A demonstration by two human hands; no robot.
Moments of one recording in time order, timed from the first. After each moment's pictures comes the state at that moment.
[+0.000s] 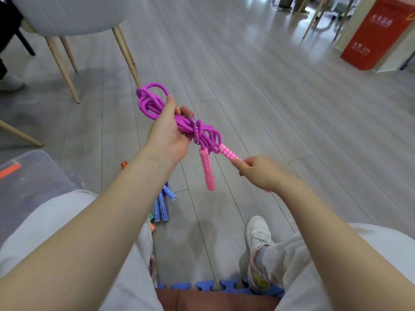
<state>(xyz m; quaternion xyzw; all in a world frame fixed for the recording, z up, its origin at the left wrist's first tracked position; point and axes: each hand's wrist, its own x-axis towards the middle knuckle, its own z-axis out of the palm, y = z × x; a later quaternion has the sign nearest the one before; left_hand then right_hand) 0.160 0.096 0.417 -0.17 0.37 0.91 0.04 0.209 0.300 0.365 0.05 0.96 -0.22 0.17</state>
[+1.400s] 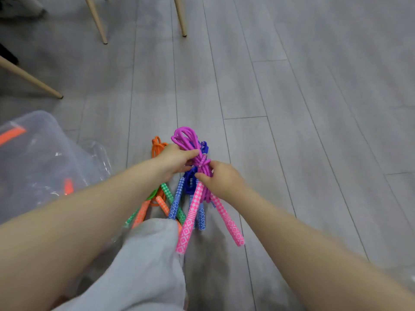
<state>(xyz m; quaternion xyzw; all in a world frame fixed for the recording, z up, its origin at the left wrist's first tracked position) 0.036 -0.077 0.148 -0.26 0.72 0.61 0.22 0.051 0.074 0.133 -0.09 0.93 -0.27 0.25</state>
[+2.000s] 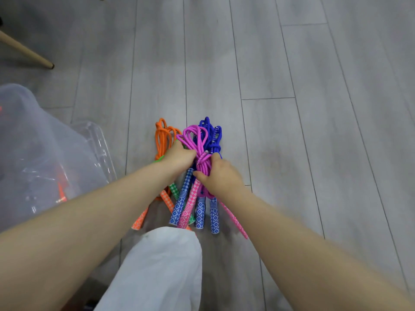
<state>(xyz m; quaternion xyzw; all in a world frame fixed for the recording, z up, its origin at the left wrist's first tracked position) 0.019 -0.102 0.058 -0.32 0.77 0.52 0.21 0.029 0.033 0.042 -0.08 0.92 -0.24 0.29</state>
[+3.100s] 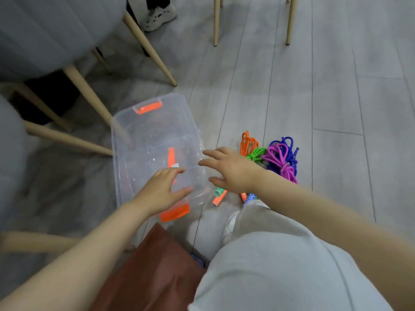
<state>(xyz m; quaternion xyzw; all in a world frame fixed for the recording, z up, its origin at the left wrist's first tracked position) 0.280 -0.275 0.199 -0.19 0.95 0.22 0.15 0.120 -0.098 0.194 -0.58 0.78 -0.14 0.16</state>
